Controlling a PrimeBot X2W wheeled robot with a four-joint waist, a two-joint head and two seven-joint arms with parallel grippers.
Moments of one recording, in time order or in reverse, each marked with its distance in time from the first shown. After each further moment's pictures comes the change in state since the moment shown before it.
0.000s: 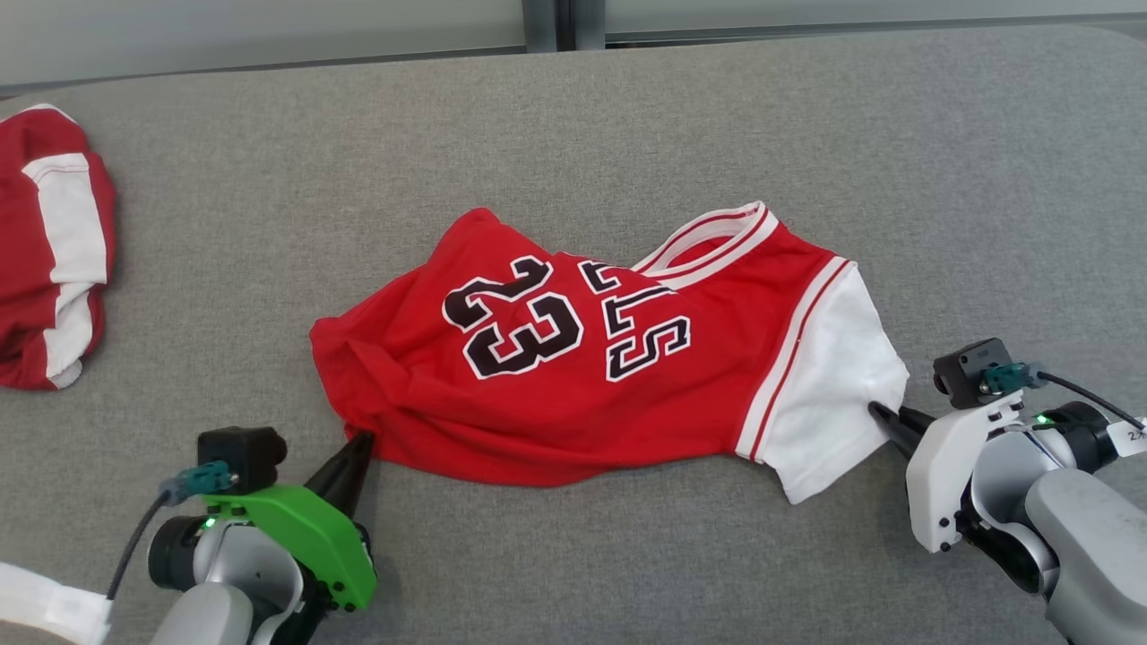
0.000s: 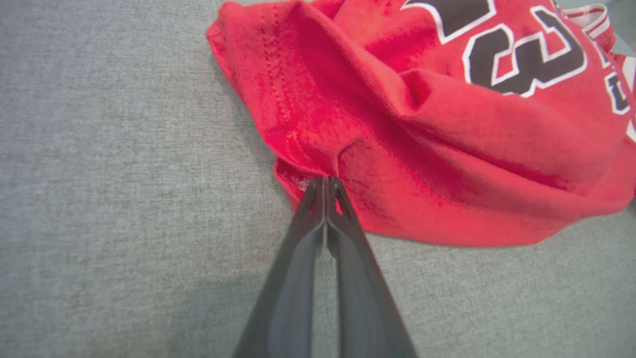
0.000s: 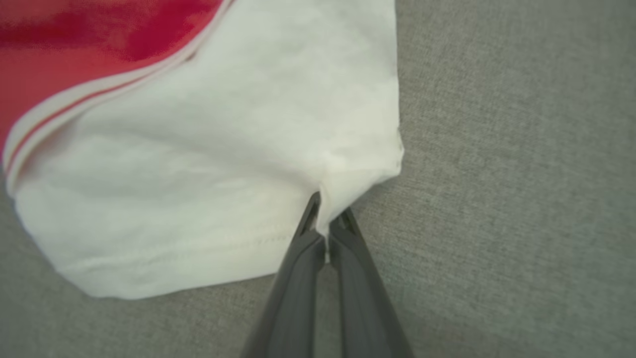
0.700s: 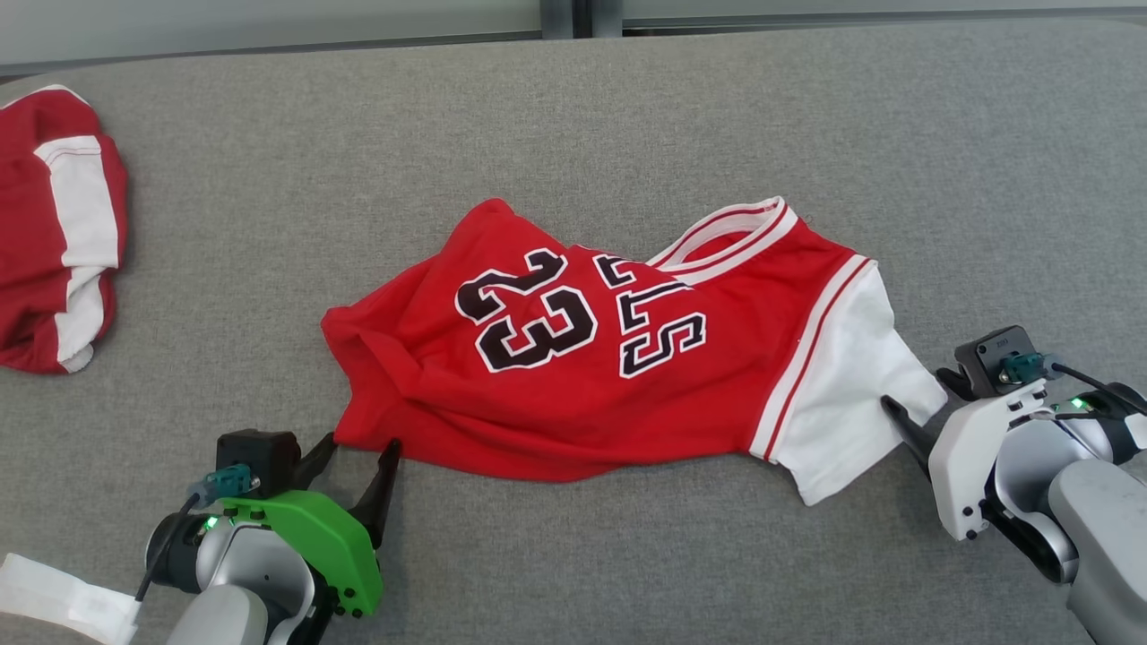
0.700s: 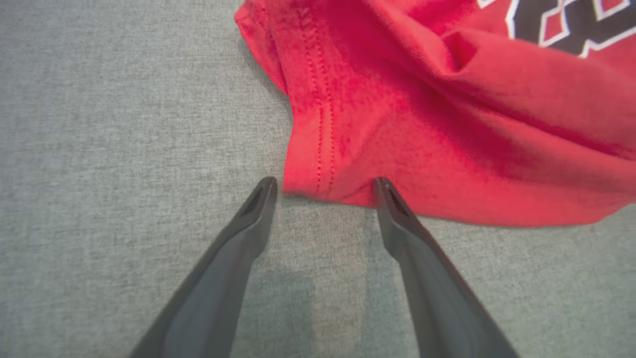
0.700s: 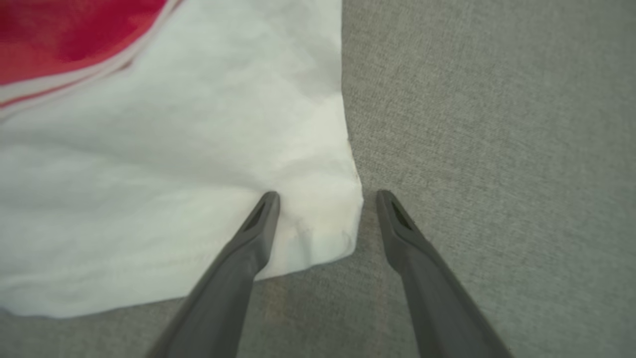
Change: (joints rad) left arm 0.008 -0.012 0.025 0.002 0.123 0.012 -0.004; right arm 0.023 -0.002 -0.099 -0.026 -0.130 0.000 0.039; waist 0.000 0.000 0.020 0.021
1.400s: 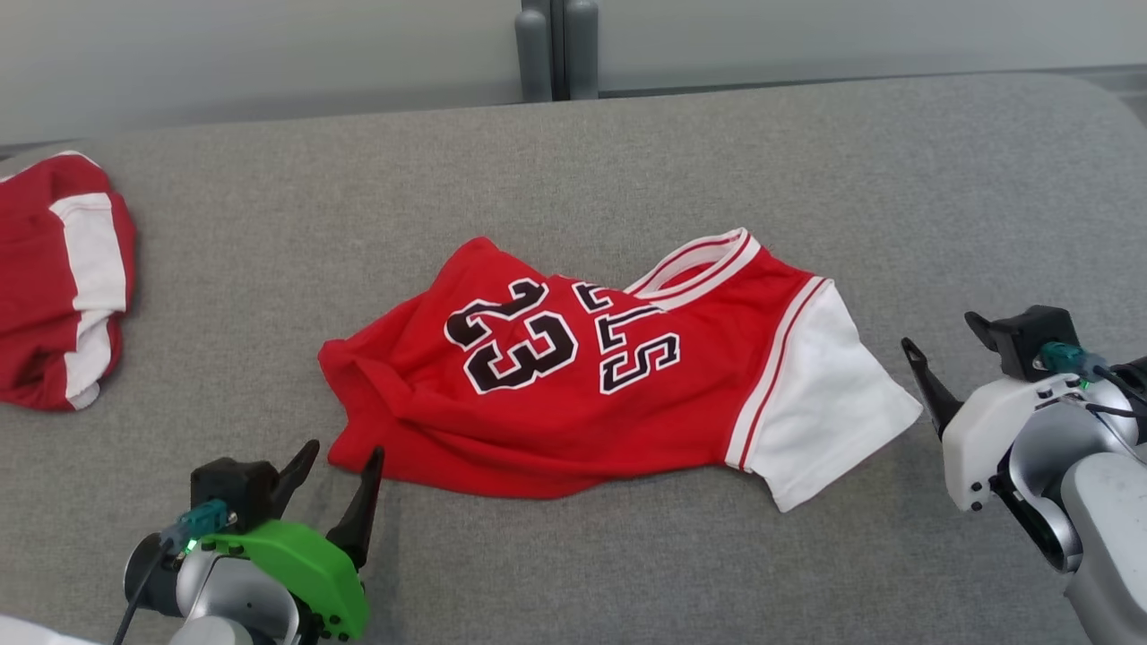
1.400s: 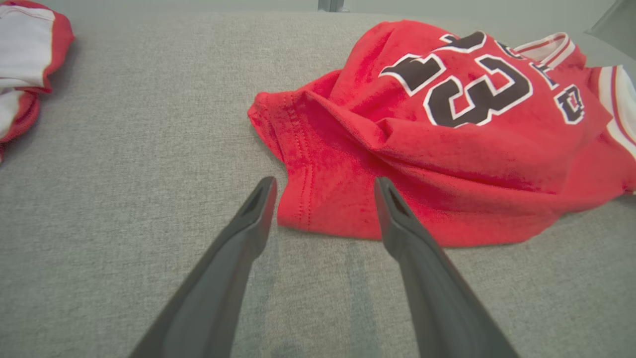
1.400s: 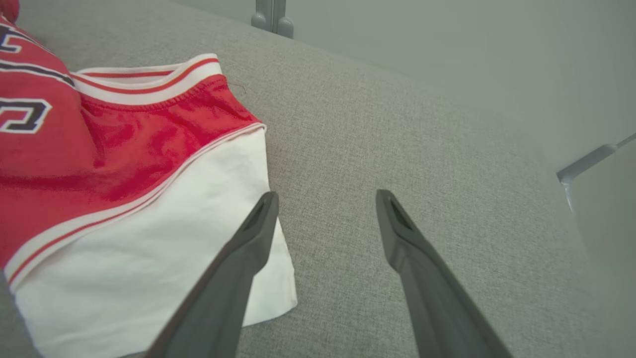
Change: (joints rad) left arm 0.103 0.010 0.053 -0.094 0.040 -0.001 -0.104; right arm 0.067 0.119 -0.271 -0.117 -0.234 0.001 -0.128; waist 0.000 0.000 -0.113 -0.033
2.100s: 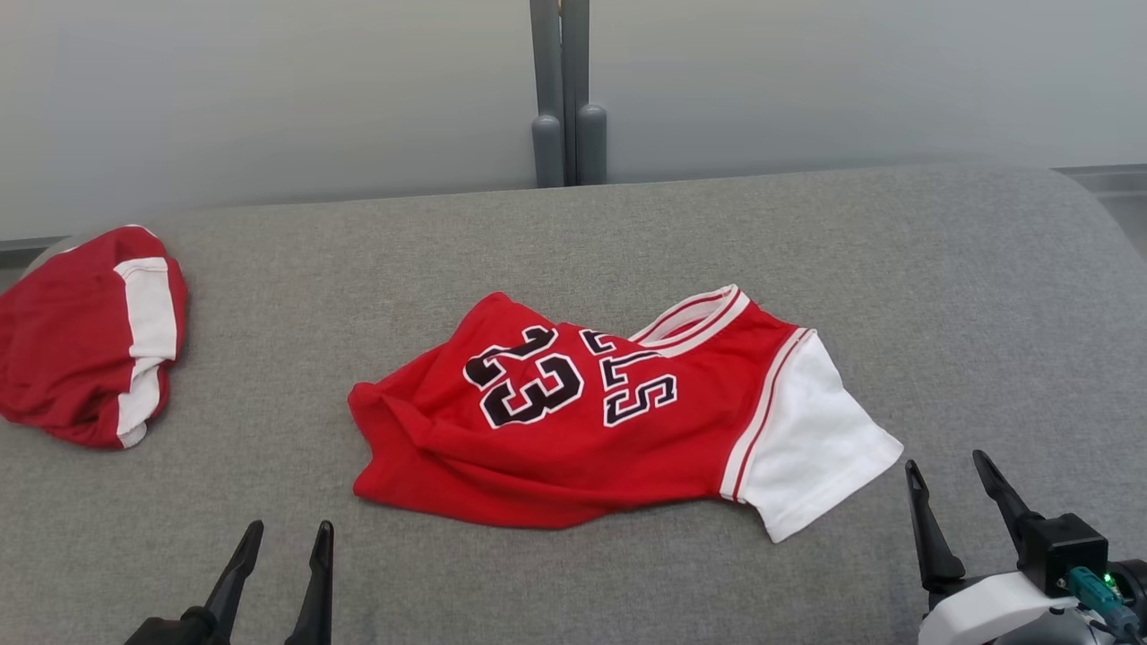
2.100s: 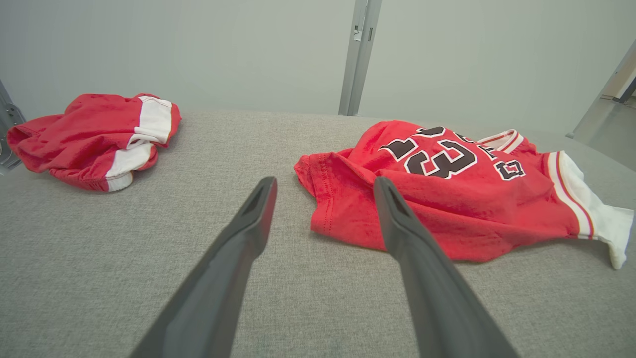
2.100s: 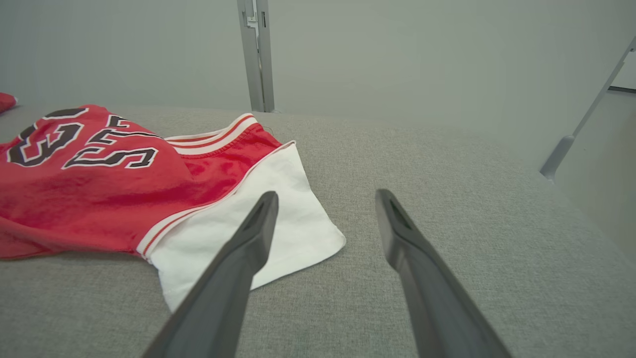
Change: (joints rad) left arm 0.245 -0.029 0.096 -0.084 0.038 -0.012 -0.333; right arm 0.343 0.277 -0.225 -0.044 -0.127 0.000 -0.400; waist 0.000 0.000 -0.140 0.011
